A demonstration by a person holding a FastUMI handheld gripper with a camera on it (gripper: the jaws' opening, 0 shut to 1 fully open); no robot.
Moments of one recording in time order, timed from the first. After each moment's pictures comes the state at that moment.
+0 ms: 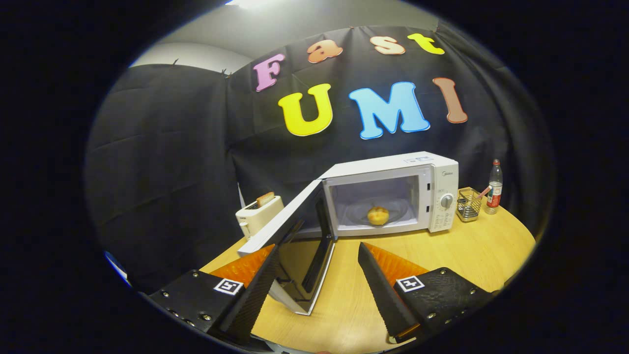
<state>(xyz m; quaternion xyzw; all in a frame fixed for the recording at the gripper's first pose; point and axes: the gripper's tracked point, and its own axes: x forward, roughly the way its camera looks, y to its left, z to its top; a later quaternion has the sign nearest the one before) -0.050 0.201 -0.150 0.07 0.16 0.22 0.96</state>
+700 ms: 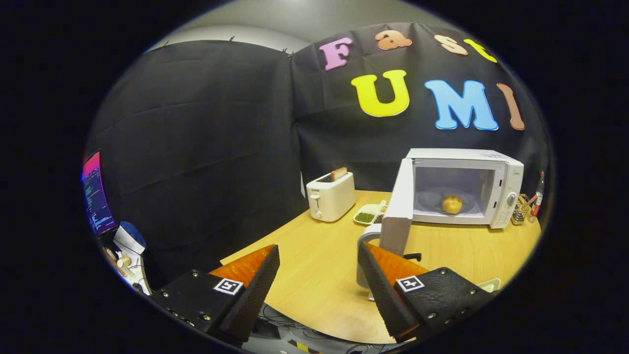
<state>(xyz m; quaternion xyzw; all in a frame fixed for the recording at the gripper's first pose) -0.120 0.337 -0.169 0.02 0.19 0.36 0.91</state>
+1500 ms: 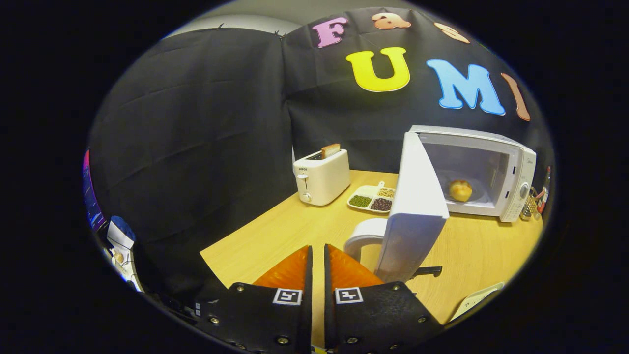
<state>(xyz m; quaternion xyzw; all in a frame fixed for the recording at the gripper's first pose) -0.055 0.338 -0.219 -0.01 0.23 0.34 0.91</state>
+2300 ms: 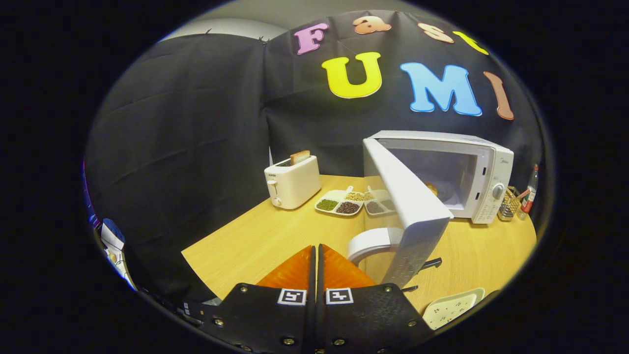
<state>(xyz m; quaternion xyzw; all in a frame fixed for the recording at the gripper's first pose) -0.037 0.259 -0.211 0.00 0.23 0.29 0.93</state>
